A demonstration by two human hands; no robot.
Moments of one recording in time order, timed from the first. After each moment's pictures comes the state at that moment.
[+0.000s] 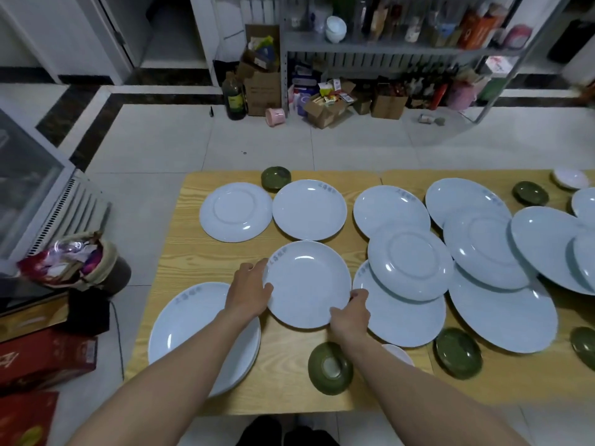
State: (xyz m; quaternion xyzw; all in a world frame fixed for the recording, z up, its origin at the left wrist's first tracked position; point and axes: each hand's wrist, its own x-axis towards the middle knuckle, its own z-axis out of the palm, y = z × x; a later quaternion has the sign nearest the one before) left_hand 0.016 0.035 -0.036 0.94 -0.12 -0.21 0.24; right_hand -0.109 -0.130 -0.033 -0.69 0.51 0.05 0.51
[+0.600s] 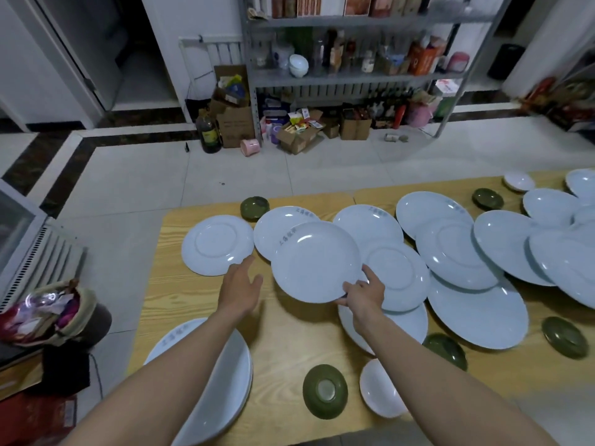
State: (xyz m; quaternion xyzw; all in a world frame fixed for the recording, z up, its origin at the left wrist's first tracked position) left_hand 0.053 0.009 -0.001 0.91 -0.12 -0.18 0.35; right_hand -0.082 -0.180 0.035 -0.48 0.50 -0.16 0.70
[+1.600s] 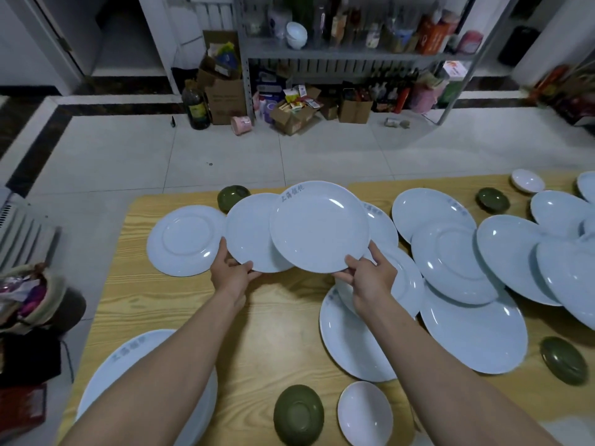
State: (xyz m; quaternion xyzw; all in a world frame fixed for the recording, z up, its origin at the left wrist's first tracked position) left_hand 0.084 -0.070 -0.041 0.64 0.21 -0.18 0.72; right_hand -0.043 -0.247 0.040 -0.38 0.49 -0.20 0.76
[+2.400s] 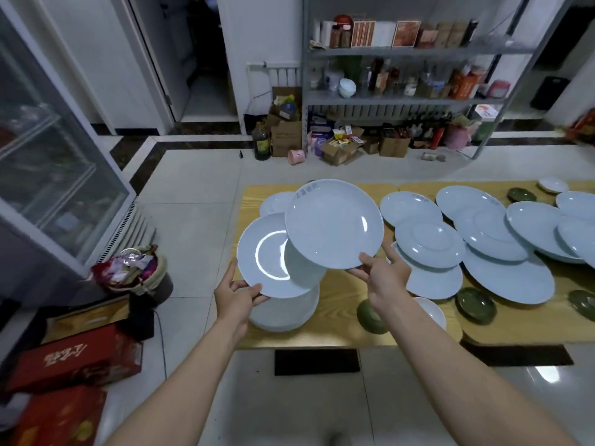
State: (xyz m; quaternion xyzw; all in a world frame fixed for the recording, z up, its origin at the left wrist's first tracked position) left_hand -0.097 0.218 0.052 0.61 0.16 -0.12 0.76; right_hand -0.174 -0.008 0.118 -0.41 0.40 -0.20 0.79
